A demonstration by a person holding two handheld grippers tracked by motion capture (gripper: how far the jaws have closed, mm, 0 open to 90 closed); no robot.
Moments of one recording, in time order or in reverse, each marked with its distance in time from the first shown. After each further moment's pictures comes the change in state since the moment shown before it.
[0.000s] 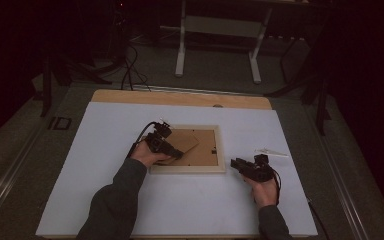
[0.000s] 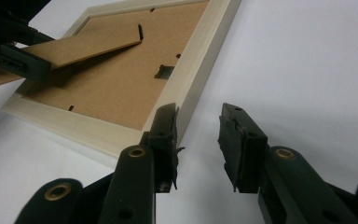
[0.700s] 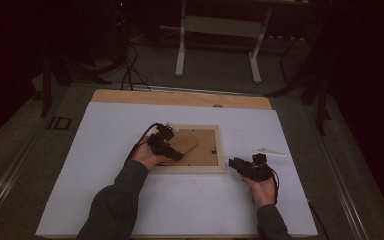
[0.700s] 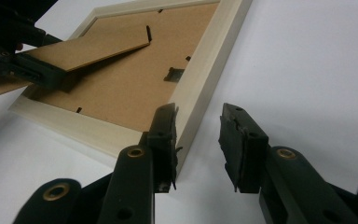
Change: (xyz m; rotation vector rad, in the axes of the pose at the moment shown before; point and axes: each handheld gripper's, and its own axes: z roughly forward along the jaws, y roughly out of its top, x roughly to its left) left arm -0.011 -0.001 0.003 0.011 0.097 0.085; right arm 0.005 0.002 0.003 0.001 0.018 -0.004
